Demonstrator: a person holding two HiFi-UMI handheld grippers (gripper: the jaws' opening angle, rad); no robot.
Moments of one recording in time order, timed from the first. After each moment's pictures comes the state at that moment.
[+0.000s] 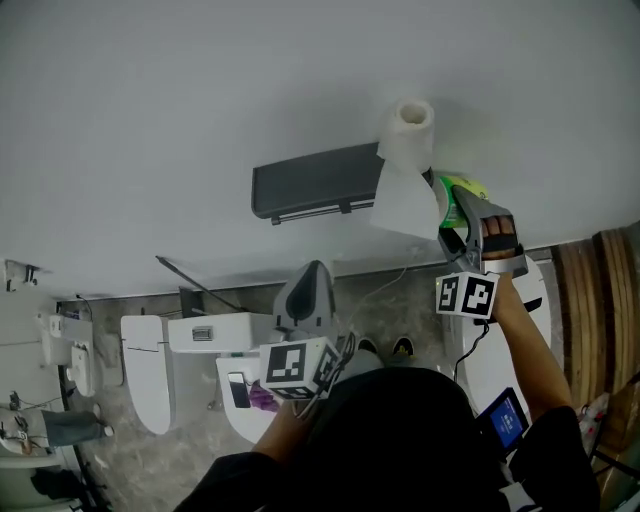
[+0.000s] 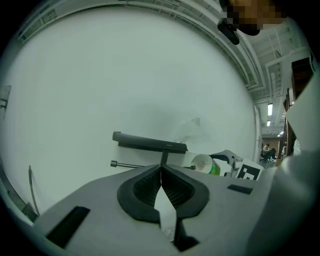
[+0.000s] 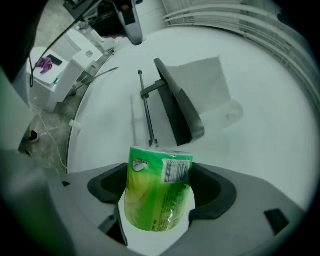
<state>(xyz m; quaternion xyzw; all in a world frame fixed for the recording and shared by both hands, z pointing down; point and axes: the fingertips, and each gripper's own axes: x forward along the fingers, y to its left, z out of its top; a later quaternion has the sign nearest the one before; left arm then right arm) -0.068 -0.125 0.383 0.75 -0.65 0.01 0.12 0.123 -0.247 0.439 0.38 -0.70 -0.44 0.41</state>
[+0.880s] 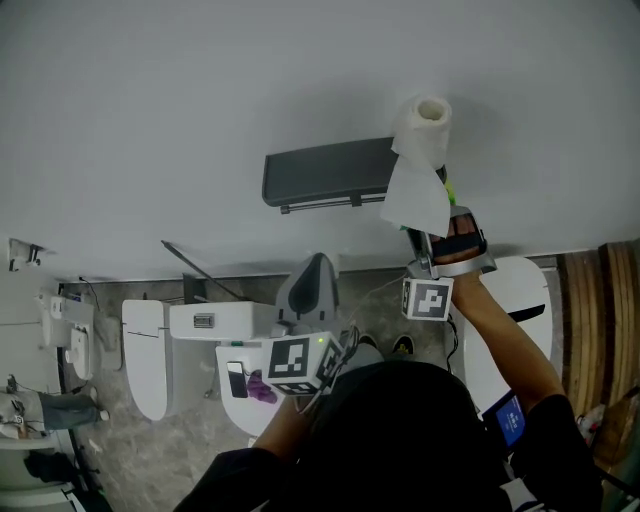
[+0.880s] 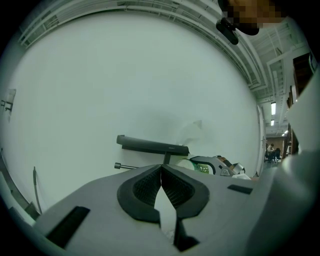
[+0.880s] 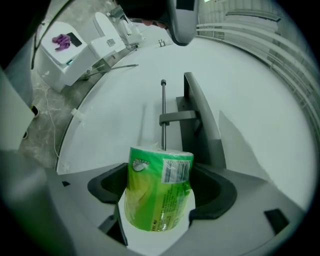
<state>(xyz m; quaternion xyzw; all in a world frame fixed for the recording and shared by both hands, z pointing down) -0.073 -0.119 0.378 0.74 -0.67 0.00 0.12 0.036 -0.232 0.450 0.33 -0.64 -0.54 0.44</state>
